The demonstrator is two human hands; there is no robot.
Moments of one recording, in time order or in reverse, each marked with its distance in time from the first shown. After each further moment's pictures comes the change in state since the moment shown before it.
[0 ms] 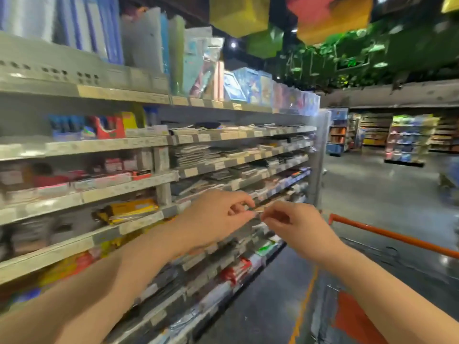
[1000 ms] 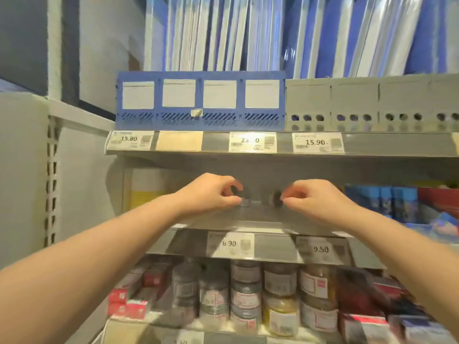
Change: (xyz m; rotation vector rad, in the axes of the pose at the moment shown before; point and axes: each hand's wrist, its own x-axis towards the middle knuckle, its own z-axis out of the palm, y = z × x) left_hand -0.197 -0.482 -0.418 0.689 0.317 -0.806; right_hand 0.464 -0.459 0.372 0.200 -0.227 -0.713
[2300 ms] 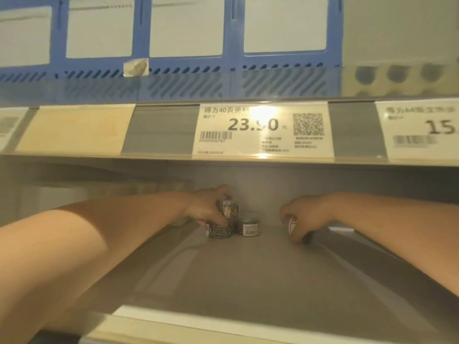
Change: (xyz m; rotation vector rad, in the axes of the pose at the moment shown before) left_hand 0.183 -0.142 0.094 -0.257 -0.242 -0.281; right_hand 0.216 0.085 0.084 -0.452 -0.577 -0.097
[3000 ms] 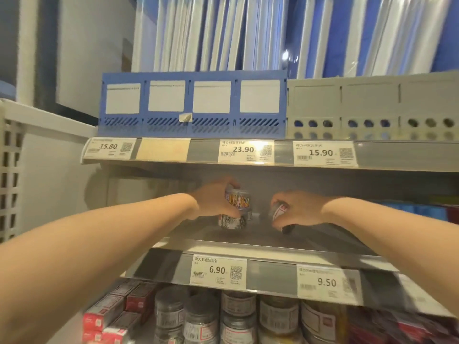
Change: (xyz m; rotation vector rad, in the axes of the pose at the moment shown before) left_hand -0.148 0.084 -0.003 -0.080 0.196 0.132; right_hand -0.150 -0.051 -0.006 0.305 0.285 -0.043
